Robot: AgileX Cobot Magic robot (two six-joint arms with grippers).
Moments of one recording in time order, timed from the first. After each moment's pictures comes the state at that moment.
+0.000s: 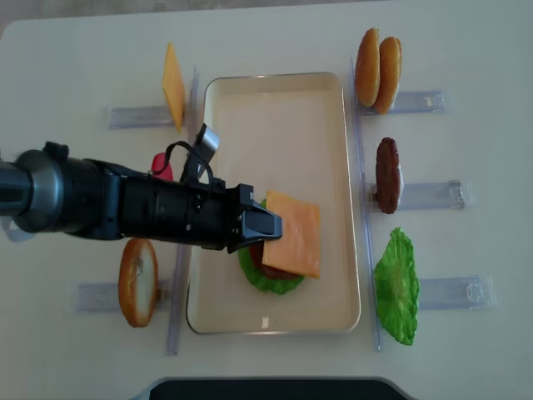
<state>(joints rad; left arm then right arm) -0.38 1.76 -0.61 -1.71 0.82 1.14 -0.03 -0.01 -0.50 -0.04 1.14 0.09</state>
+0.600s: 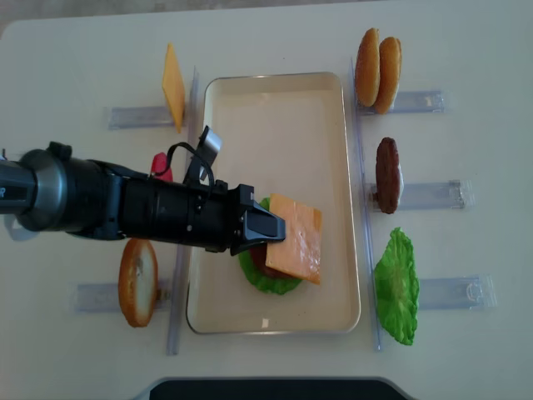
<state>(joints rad) -0.37 1.77 -0.61 -1.71 0.88 1.14 -0.03 -0.01 -0.50 -0.04 1.14 0.09</state>
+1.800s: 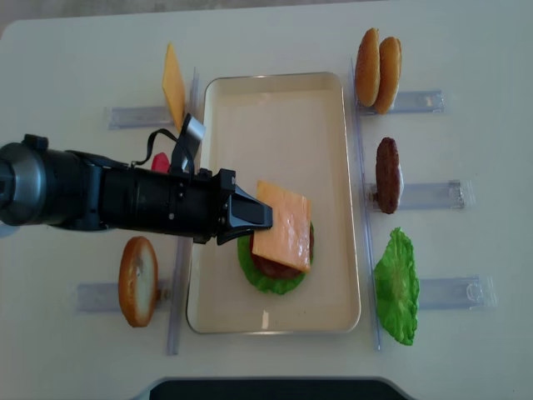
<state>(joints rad) -0.29 1.74 -0.62 -1.63 0.94 1.09 -0.03 -0.01 -0.50 -0.04 1.14 0.09</state>
